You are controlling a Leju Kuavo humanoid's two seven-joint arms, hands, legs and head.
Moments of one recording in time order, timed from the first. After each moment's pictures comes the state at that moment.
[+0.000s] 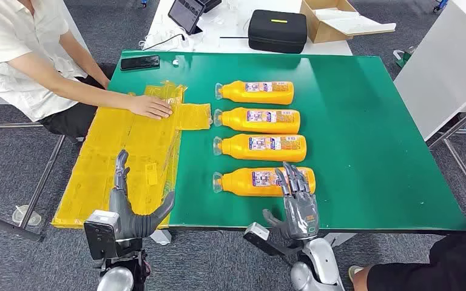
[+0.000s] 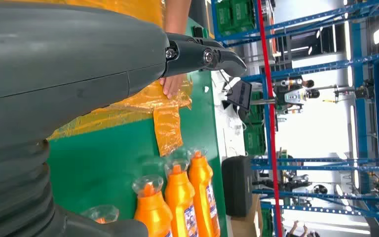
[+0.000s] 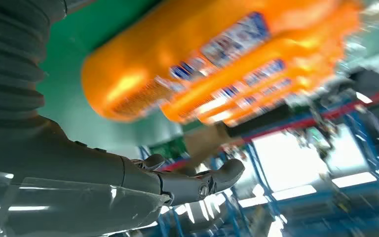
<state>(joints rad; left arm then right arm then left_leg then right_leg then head) 0.05 -0.18 -0.42 -1.41 -0.15 0.37 -0.66 -0.05 0.10 0.15 -1.12 1.13 -0.68 -0.34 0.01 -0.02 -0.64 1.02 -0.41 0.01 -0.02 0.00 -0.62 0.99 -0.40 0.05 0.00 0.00</state>
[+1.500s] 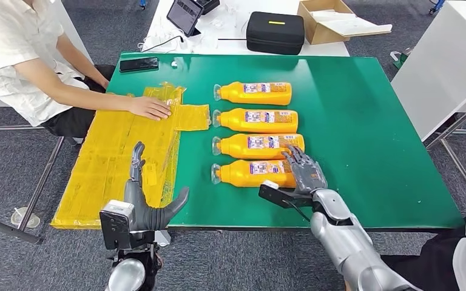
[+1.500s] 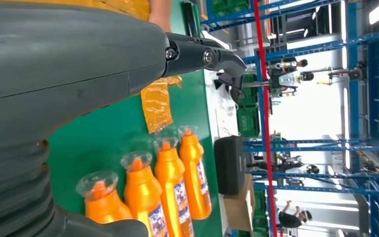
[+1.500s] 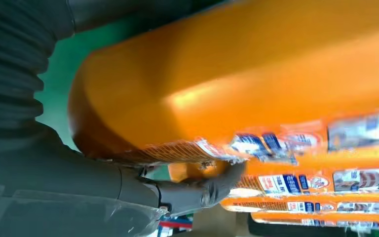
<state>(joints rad) -0.03 -0.20 -0.49 -1.36 -0.13 0.37 -0.64 -0.45 -0.11 0.37 -0.72 1.05 -0.22 -0.11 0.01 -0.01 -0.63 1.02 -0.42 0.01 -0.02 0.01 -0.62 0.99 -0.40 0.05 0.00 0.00</state>
